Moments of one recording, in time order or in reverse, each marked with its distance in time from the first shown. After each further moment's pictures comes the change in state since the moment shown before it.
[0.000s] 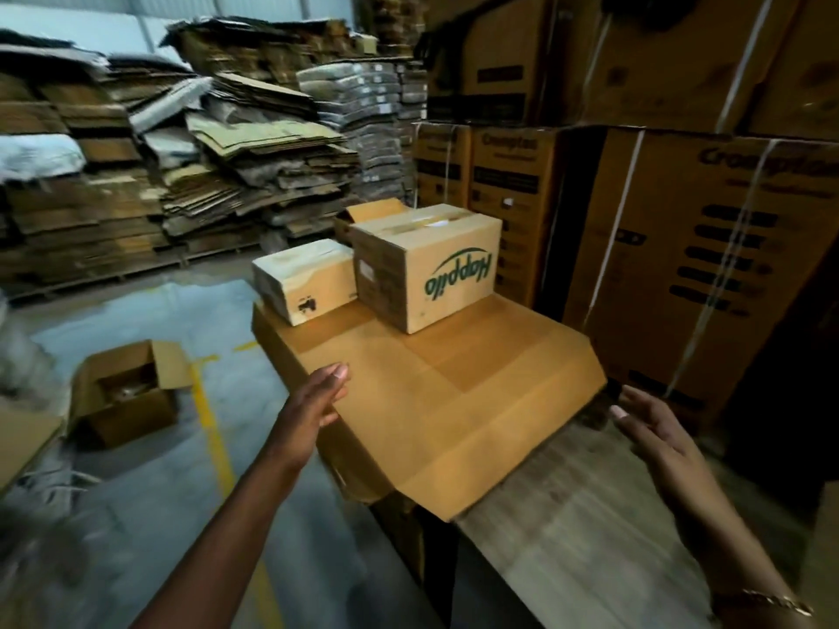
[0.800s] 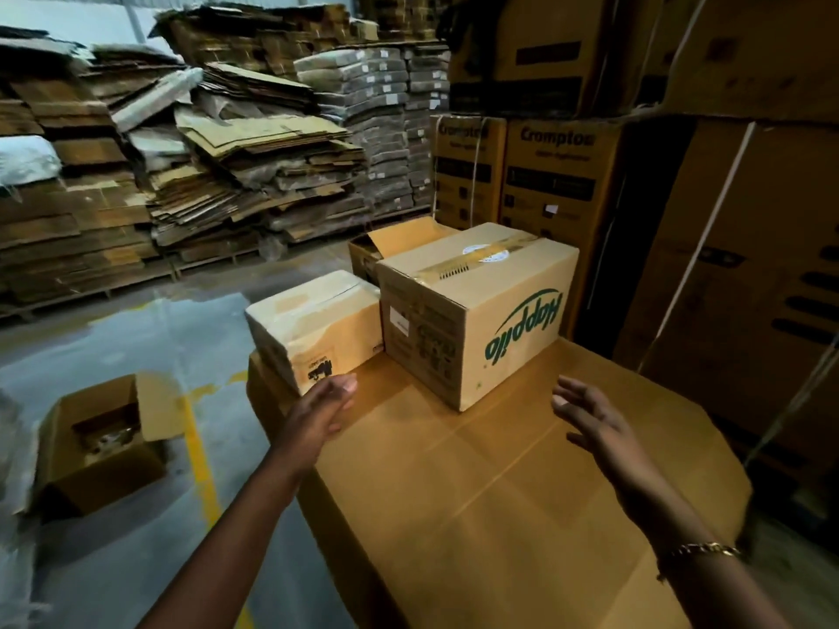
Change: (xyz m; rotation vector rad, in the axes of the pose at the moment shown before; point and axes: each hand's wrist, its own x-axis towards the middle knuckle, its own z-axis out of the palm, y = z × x) left_hand 0.330 -0.027 -0.094 0.051 -0.042 -0.007; right_hand 0.291 -0.041 0.238 0.035 -0.196 -0.035
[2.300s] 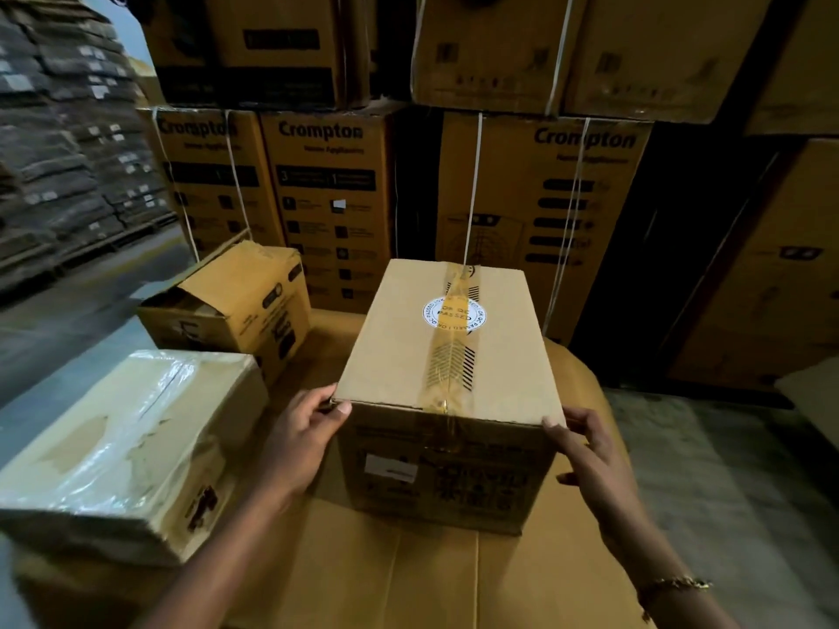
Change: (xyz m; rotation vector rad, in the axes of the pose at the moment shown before) left_hand 0.237 -0.045 -0.016 0.148 -0.628 0.202; right_hand -0.021 -0.012 0.150 -0.011 0.855 0.218
